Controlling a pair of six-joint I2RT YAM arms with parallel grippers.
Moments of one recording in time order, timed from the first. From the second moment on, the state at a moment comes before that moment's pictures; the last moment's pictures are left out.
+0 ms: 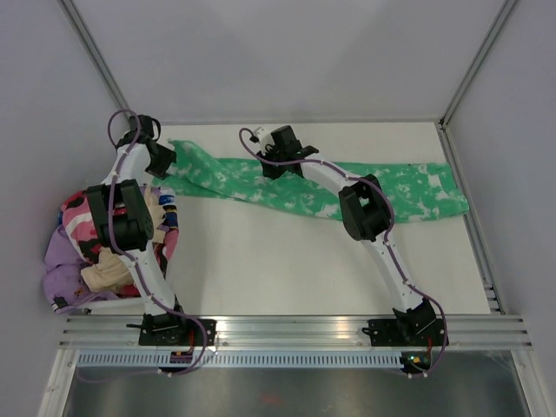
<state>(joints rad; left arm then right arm) 0.19 2.03 1.65 -0.63 -0.10 -0.92 0.57 2.57 2.19 -0.35 -0.25 -0.17</state>
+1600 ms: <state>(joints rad) 0.20 2.21 1.69 -0.45 -0.15 -1.02 0.55 2.57 2.19 -0.29 -0.24 0.07</state>
